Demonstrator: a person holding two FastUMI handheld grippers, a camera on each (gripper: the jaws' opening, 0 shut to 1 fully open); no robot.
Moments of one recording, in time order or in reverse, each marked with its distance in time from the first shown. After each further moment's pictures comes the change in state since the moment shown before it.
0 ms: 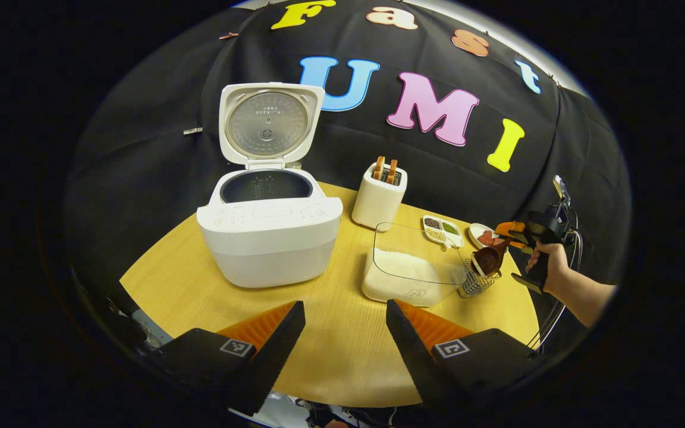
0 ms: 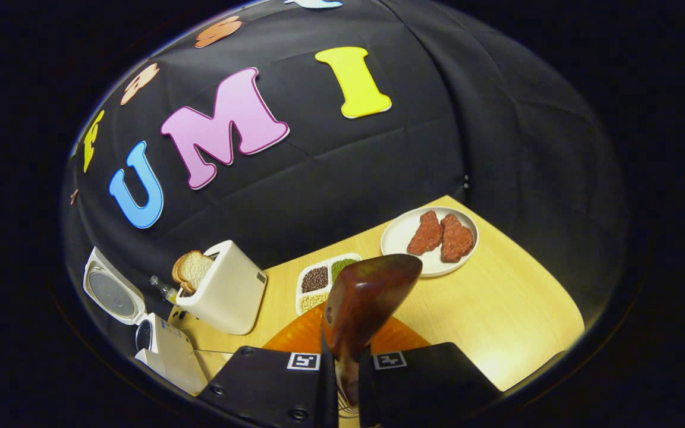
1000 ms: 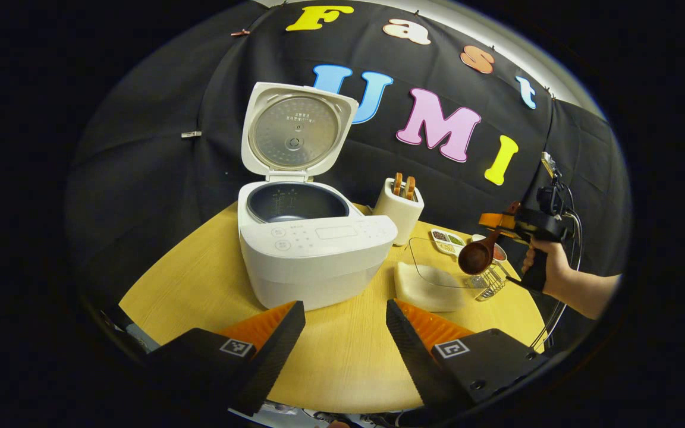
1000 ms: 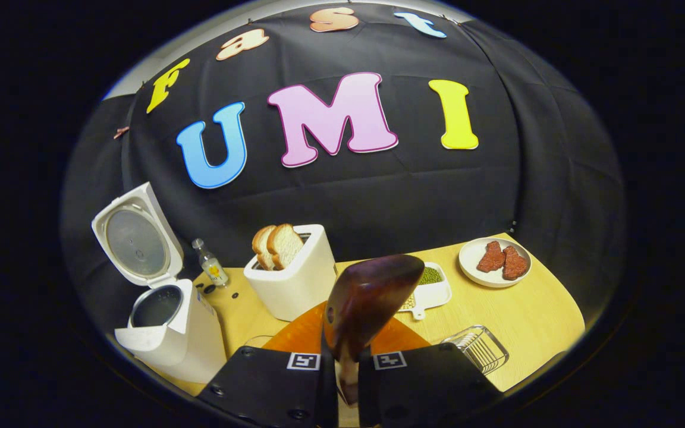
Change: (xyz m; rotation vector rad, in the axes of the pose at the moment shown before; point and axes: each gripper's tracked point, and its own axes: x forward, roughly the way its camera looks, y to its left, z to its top) left arm 0.022 0.106 0.008 0.004 -0.058 -0.096; right arm -0.036 0.159 -0.079 -0.277 -0.080 0.132
